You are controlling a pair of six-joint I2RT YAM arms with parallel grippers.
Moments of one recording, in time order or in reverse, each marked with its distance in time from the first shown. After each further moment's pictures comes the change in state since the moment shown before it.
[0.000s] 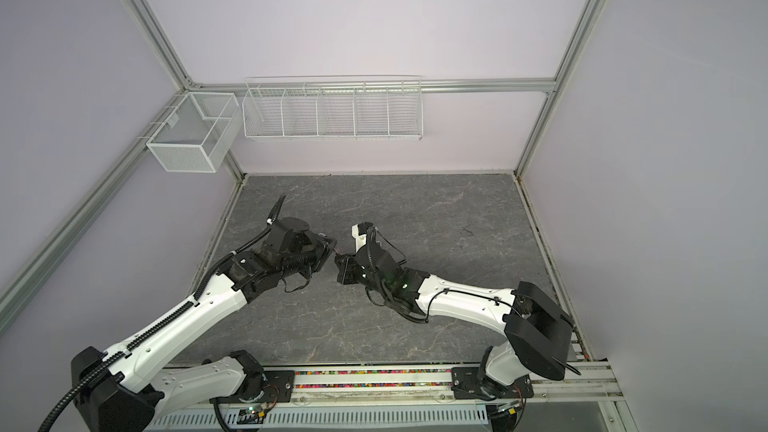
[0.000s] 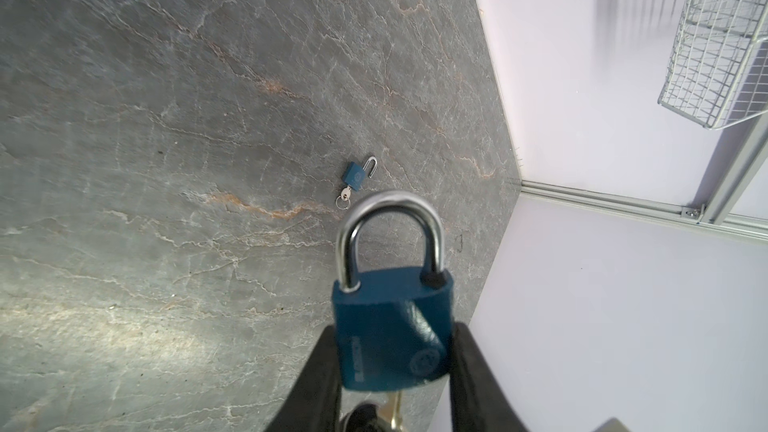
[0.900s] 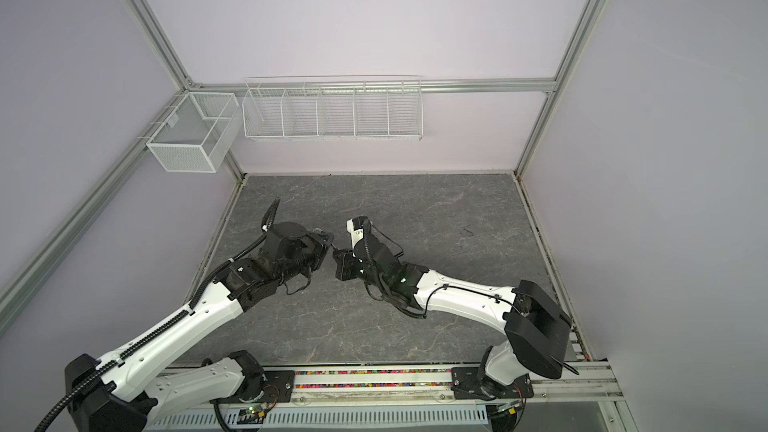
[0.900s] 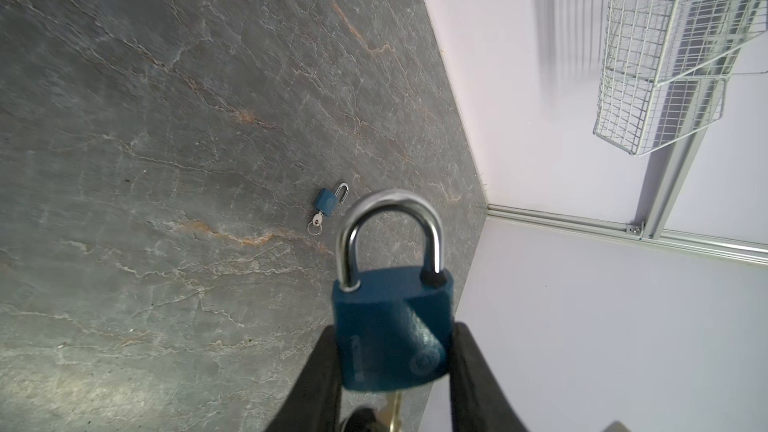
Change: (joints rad) left arm -0.034 -0.053 -0.054 0.103 -0.102 -0.038; right arm -0.011 0.013 0.057 -0.040 -0.007 -0.115
